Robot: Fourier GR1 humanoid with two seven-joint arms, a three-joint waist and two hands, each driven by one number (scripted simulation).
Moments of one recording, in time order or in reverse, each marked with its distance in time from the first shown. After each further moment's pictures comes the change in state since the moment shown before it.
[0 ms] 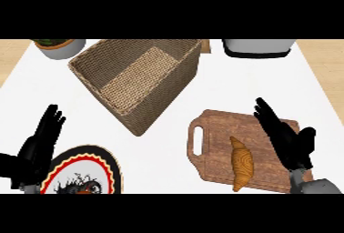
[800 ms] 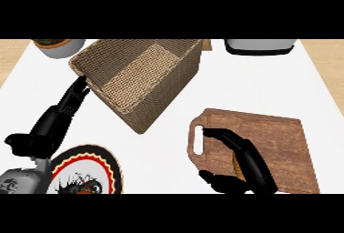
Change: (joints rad) left arm -0.205 0.063 -0.123 -0.066 -0.092 -0.124 0.037; right arm 0.038 0.061 0.297 -0.146 0.565 -0.205 -0.215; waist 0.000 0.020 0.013
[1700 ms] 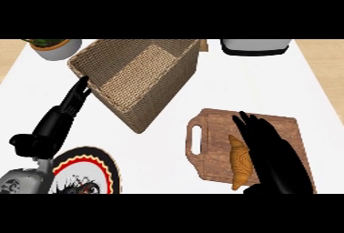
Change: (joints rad) left arm 0.001 -0.010 -0.006 -0.006 -0.019 0.002 0.008; right arm -0.100 -0.189 0.061 -0.392 0.542 0.511 0.904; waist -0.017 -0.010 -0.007
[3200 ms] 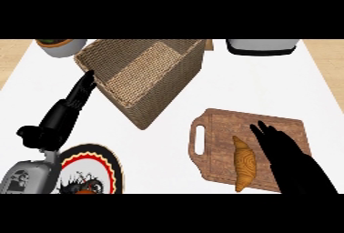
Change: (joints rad) left arm -0.057 -0.070 0.052 0.041 -0.056 -0.063 -0.005; right arm 0.173 0.112 -0.172 -0.175 -0.015 0.227 -0.010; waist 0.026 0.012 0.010
